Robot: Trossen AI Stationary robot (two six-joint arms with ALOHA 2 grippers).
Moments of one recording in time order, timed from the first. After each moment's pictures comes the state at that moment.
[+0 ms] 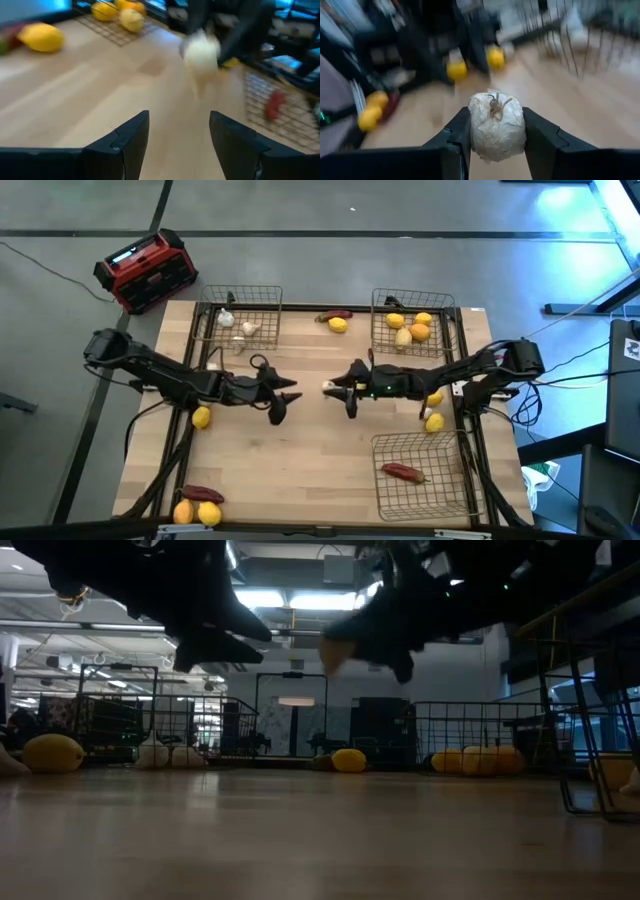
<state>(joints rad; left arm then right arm) -0.18 1.26 0.52 0.33 -0.45 -0.54 0.04 1.58 0.69 0.67 0.11 0.38</state>
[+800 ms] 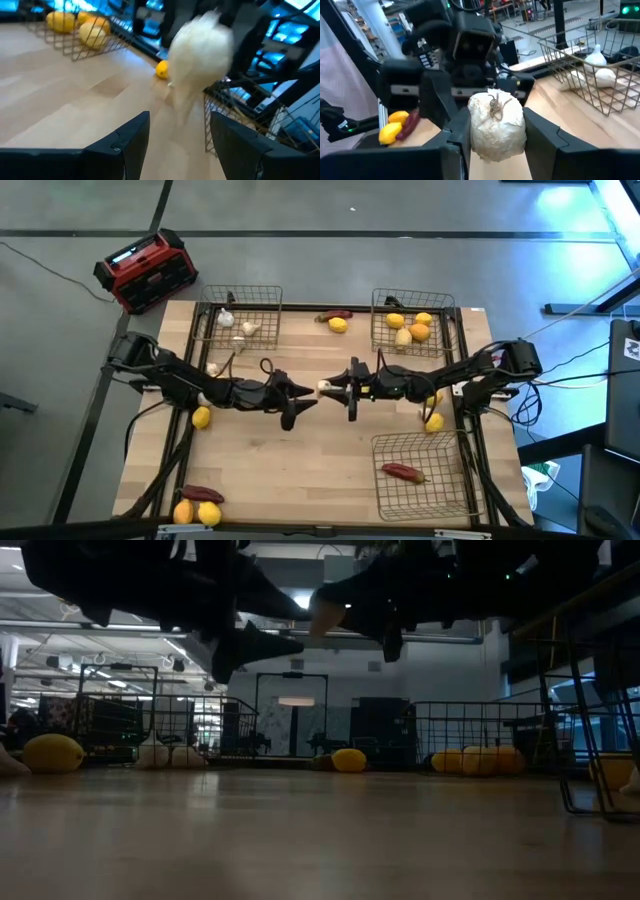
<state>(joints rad) -0.18 1.51 0.52 0.81 -0.38 -0.58 0.07 1.60 0.69 0.86 0.09 0.31</state>
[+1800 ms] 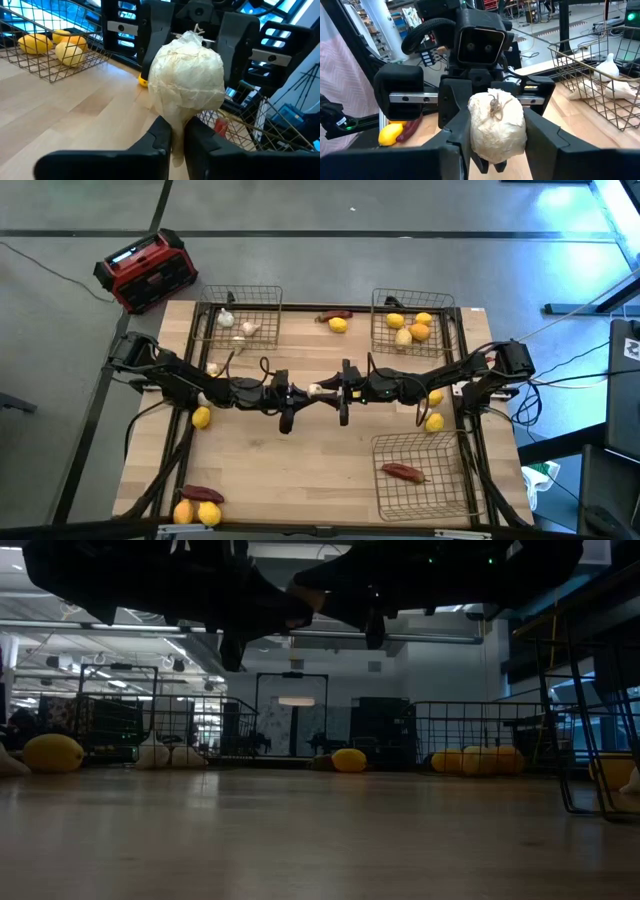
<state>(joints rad) -0.18 1.51 0.52 0.87 -0.32 -0.44 0.10 1.66 0.81 0.80 0.10 0.26</state>
